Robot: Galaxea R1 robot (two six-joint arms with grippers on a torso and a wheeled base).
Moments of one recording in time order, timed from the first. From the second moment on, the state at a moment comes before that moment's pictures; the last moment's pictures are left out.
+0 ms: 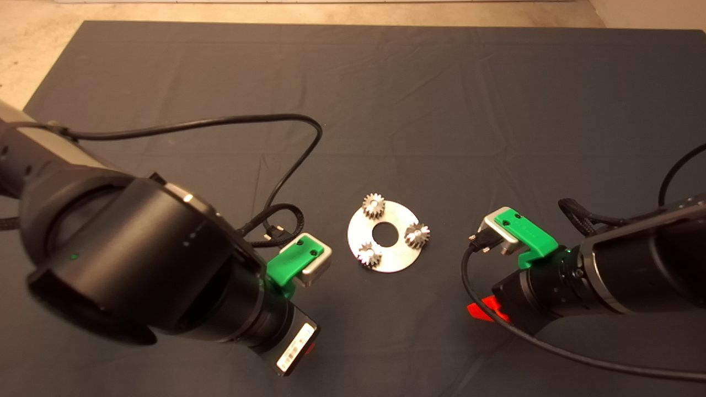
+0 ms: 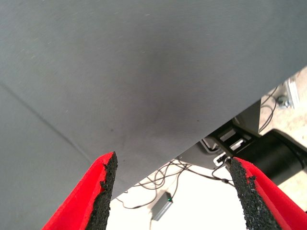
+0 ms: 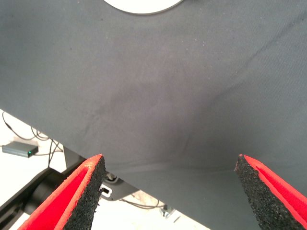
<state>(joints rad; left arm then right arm) -0.46 2.54 -0.42 0.28 1.53 -1.51 0.40 2.41 -0.38 -0.39 -1.53 1.58</state>
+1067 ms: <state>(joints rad) -0.33 2.51 -0.40 0.40 1.53 -1.53 0.27 2.40 -0.38 -0.51 -1.53 1.60</state>
